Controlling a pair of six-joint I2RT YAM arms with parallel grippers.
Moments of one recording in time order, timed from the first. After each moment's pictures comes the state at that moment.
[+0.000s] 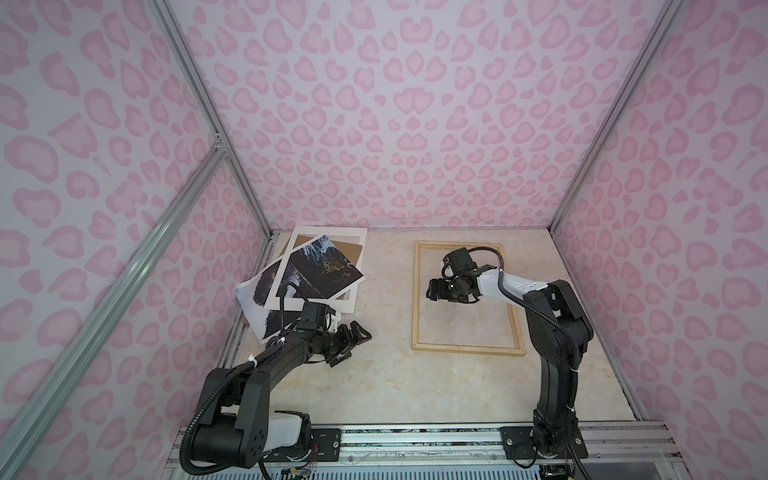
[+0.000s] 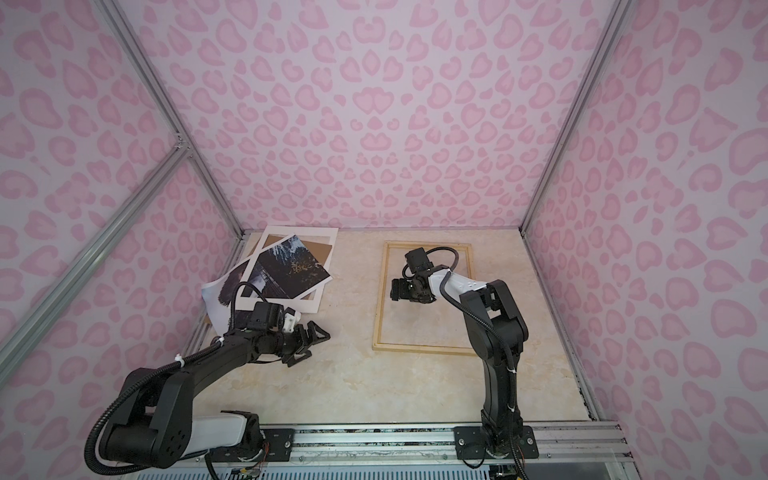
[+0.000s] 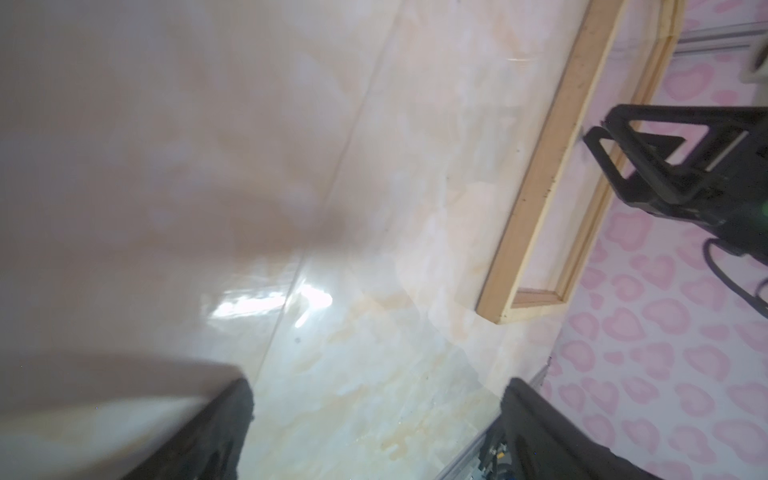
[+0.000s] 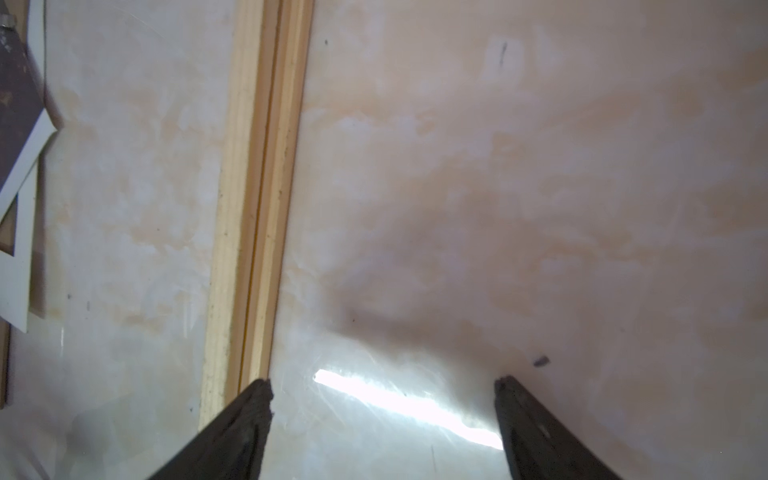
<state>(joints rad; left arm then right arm) -0.16 1.35 0.50 -0.28 0.65 -0.68 0.42 2.03 1.33 -0.41 -0.20 0.43</state>
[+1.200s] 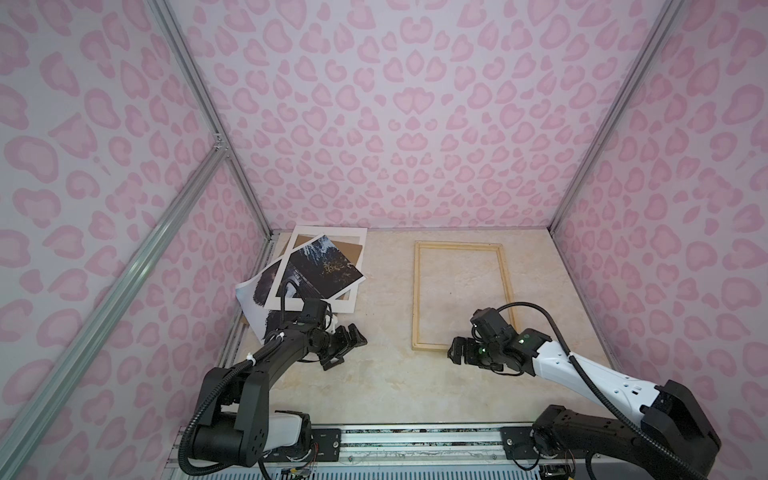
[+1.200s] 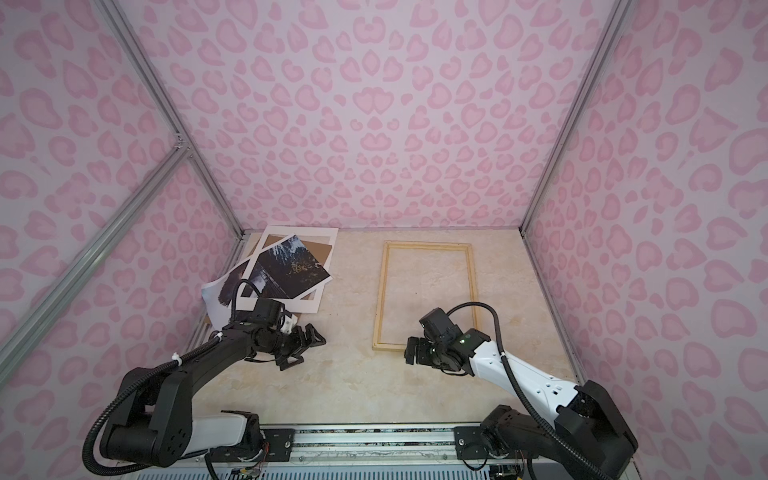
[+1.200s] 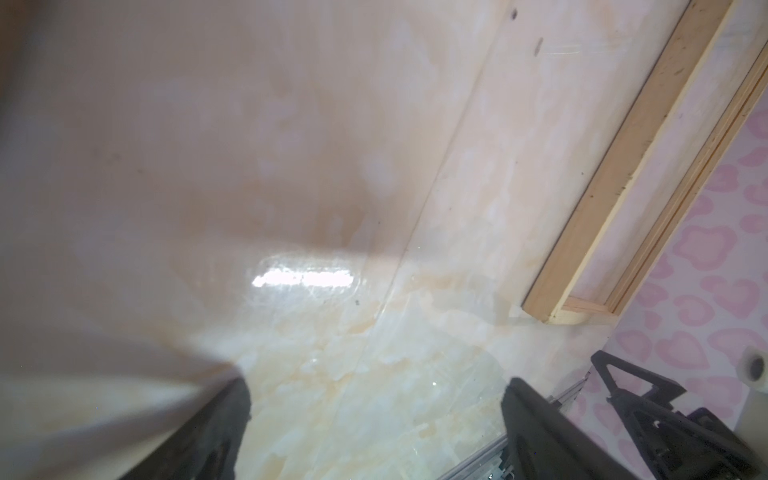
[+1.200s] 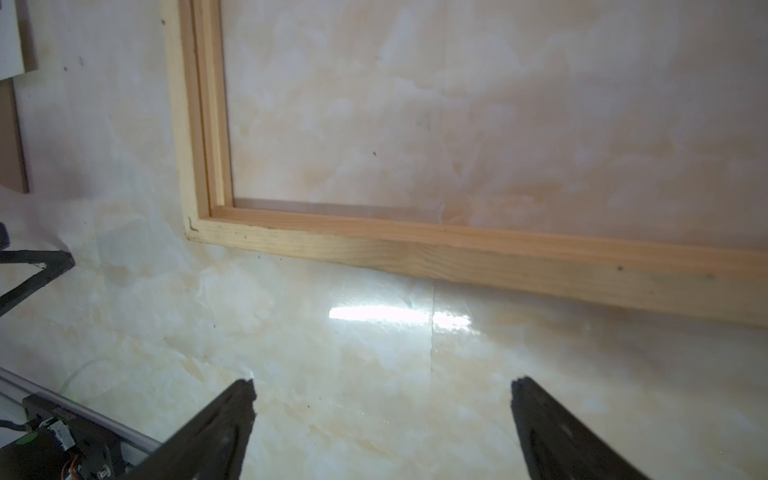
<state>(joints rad) -0.16 1.34 0.60 -0.53 0.52 -0.63 0.66 1.15 0.61 -0.59 -0.09 0.81</state>
